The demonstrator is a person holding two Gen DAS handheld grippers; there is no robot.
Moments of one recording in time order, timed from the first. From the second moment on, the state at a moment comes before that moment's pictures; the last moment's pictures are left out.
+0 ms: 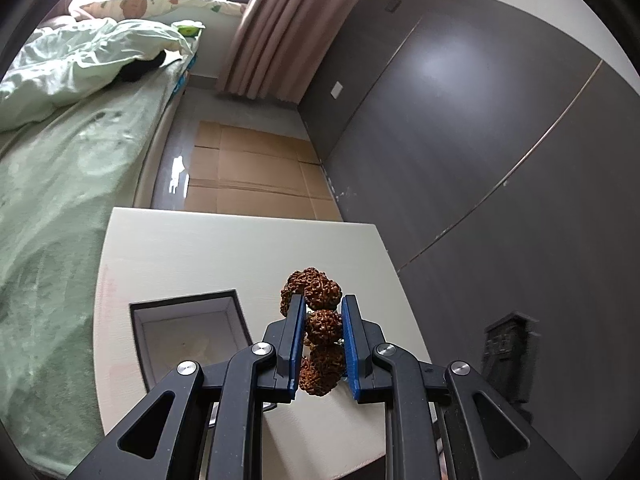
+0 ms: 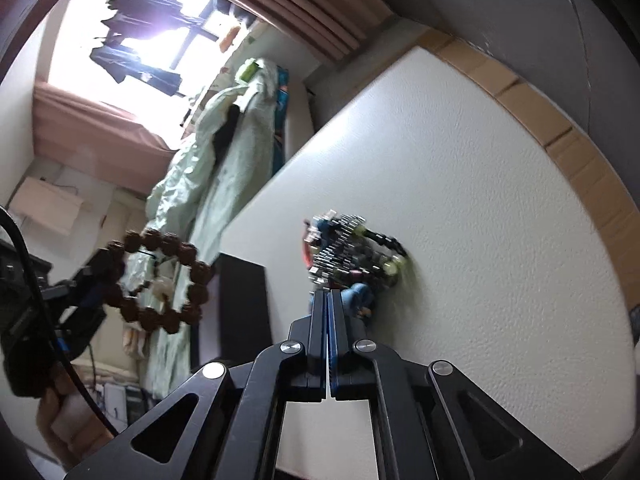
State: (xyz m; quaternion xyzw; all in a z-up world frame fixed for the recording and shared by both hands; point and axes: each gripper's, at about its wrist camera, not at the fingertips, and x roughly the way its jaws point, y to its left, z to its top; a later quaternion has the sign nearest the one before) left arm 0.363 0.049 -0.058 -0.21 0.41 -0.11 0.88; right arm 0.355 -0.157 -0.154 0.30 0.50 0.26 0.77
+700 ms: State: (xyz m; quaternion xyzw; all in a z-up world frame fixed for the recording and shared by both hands) left arm 0.337 0.095 -0.060 -0.23 0.40 -0.09 0.88; right arm 0.373 -0.113 -0.172 0.21 0.57 0.19 0.77
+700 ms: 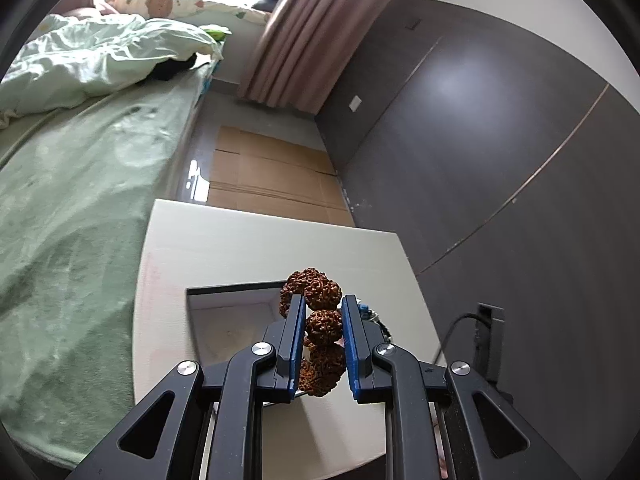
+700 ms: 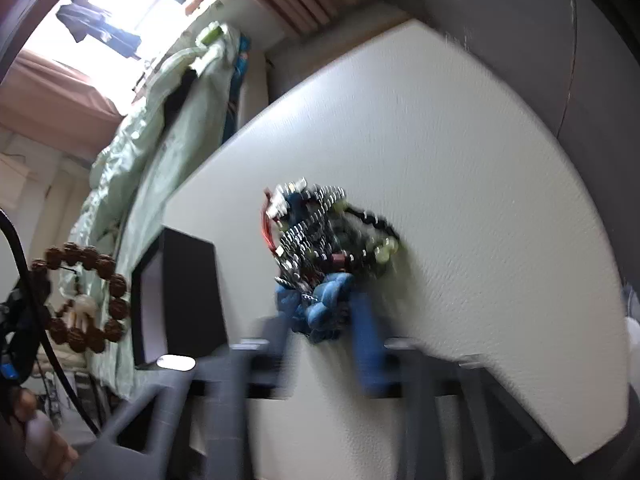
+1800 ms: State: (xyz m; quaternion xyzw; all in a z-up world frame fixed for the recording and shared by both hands) left arm 0.335 0.138 -0.095 -0.28 0.40 -0.08 0.87; right arm 0.346 -0.083 0.015 0.13 0.40 0.29 0.86
